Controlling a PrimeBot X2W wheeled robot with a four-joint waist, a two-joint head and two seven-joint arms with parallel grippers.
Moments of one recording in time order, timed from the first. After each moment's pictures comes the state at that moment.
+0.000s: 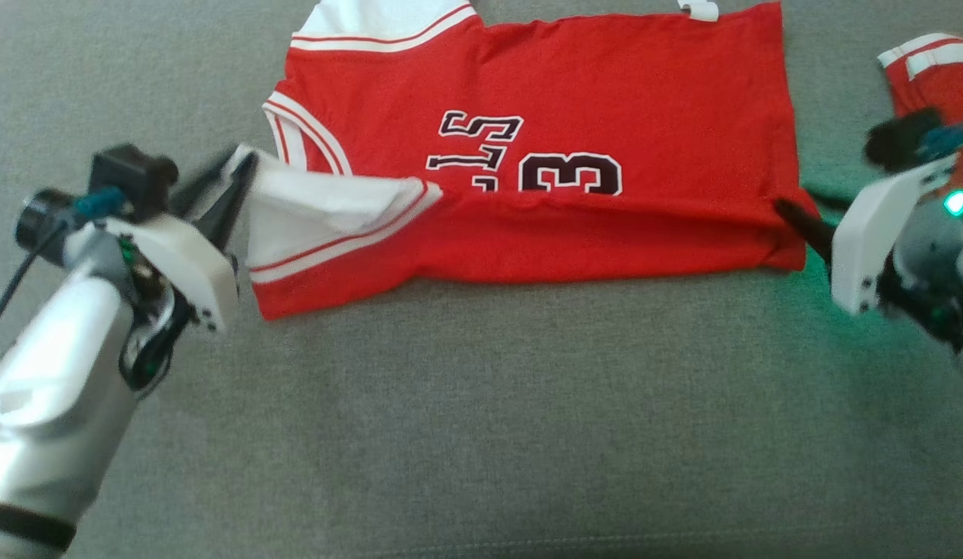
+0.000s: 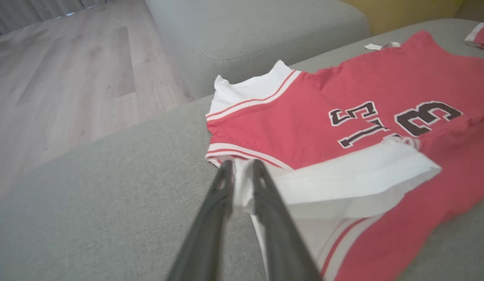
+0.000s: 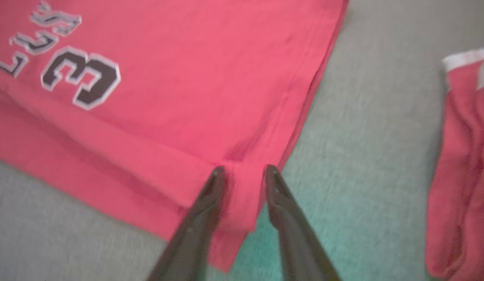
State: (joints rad) left arm -0.65 0.48 -0.63 0.50 -0.50 -0.12 -0.08; right arm -0.72 -0.64 0.74 0.50 0.83 0.13 0.45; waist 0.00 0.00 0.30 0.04
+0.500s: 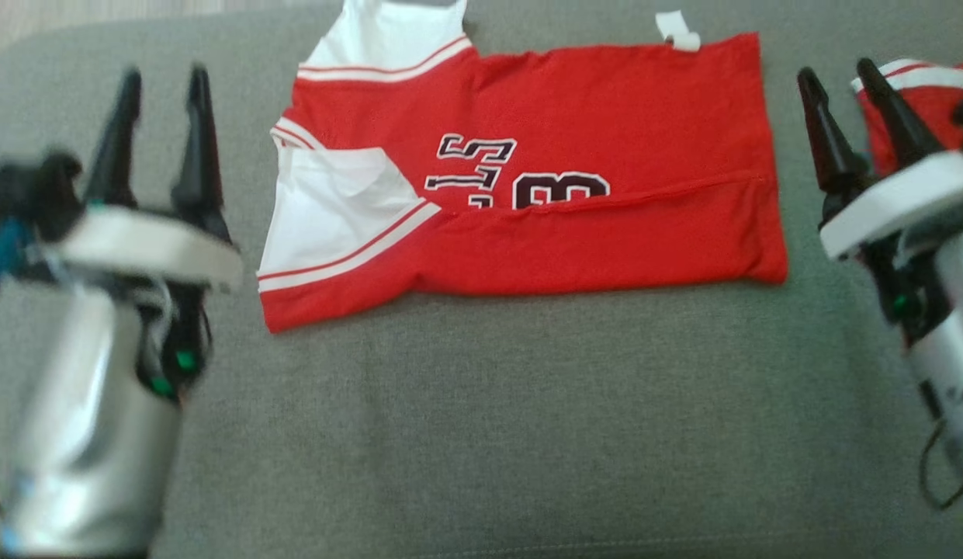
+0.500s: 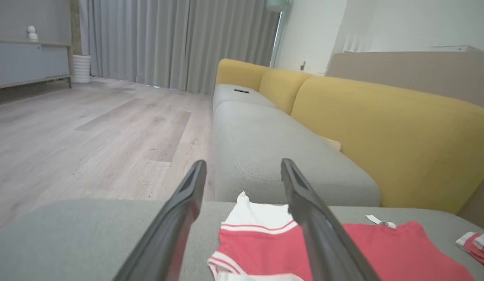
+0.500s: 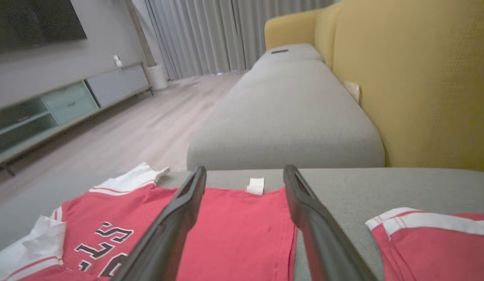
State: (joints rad) left arm -0.51 0.27 -0.26 0.31 -0.52 0.01 -0.26; right arm -0.65 -0.44 0.42 0.55 0.68 0.13 -0.11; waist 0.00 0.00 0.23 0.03
